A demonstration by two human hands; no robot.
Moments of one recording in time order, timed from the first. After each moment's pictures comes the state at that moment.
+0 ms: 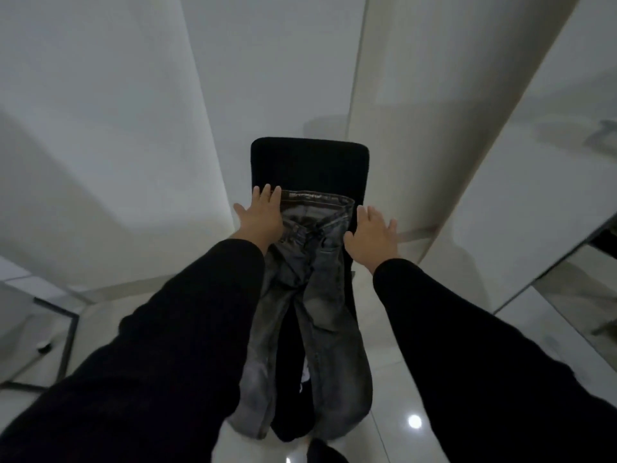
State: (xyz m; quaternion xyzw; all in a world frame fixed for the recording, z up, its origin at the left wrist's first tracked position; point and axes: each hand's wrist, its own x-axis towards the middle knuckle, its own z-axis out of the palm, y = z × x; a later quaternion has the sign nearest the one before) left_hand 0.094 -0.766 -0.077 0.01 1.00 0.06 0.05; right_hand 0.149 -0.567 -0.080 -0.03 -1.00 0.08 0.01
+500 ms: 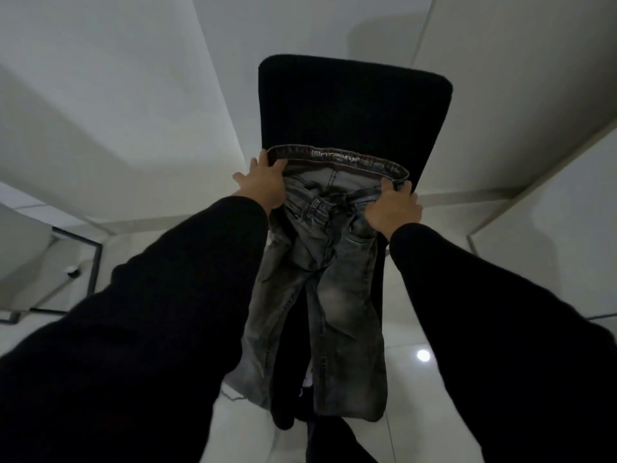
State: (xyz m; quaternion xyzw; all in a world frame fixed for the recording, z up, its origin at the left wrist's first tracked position) left_hand -0.065 -0.779 -0.179 -0.09 0.98 0.06 0.16; right_hand -0.047 -0.563 -0.196 -0.09 -0.98 0.14 -0.13
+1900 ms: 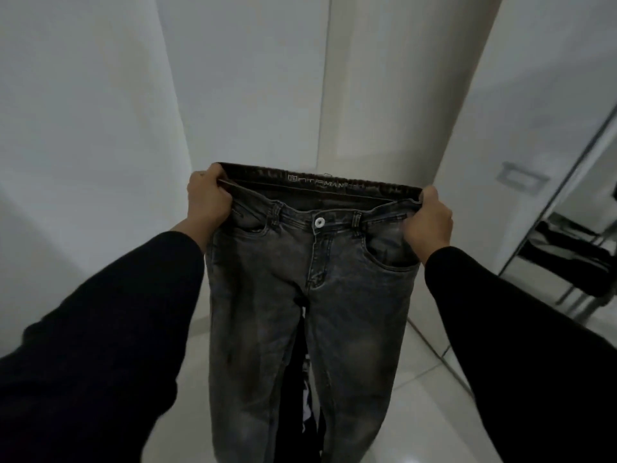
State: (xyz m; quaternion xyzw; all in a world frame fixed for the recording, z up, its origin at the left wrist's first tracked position) left_hand 0.112 -0.849 0.049 0.02 0.90 0.35 -0.26; right_hand 0.214 -0.530 0.040 -0.21 -0.89 0.27 0.32
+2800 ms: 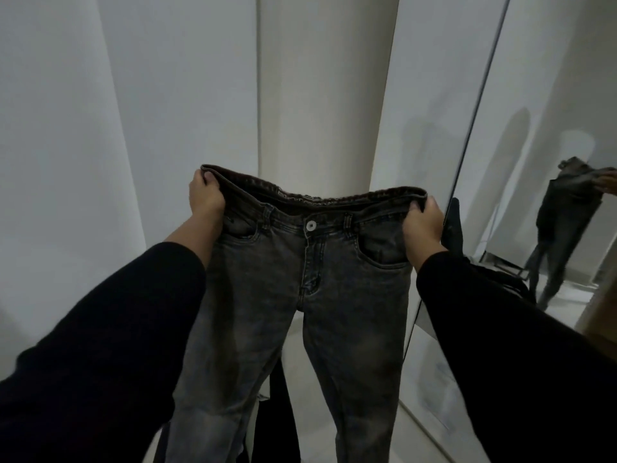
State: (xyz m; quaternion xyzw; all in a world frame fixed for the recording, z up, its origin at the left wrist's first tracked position) left_hand 0.232 -0.694 0.145 0.00 0.72 0.64 -0.25; right_hand 0.365 -0.405 0.136 -0.22 -0.69 0.53 0.43
